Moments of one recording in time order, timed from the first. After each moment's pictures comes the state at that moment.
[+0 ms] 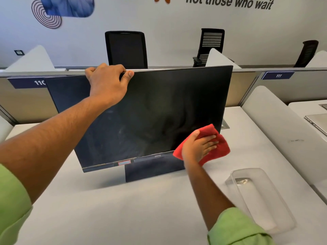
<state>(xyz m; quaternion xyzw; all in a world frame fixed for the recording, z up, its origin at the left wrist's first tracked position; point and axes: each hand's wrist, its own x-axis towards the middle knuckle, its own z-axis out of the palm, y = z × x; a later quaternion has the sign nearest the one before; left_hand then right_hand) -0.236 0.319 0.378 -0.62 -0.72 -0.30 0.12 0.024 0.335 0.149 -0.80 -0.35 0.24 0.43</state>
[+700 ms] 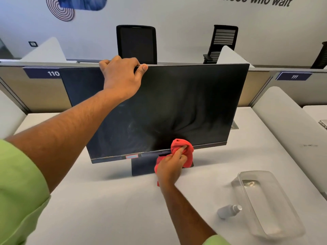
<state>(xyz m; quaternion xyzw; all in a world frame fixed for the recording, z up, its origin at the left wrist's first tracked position) -0.233 0.320 0.375 -0.61 -0.72 -0.29 0.14 -0.064 0.231 0.120 -0.75 -0.48 0.26 0.37</state>
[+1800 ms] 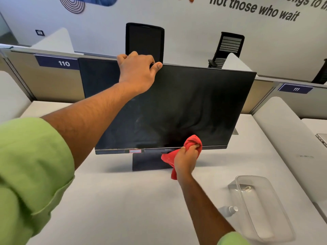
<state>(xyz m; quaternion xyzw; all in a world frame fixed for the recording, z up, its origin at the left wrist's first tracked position) -0.233 0.321 0.377 -0.61 -0.73 -0.27 0.13 -0.022 0.259 0.146 -0.75 -0.47 0.28 0.37</state>
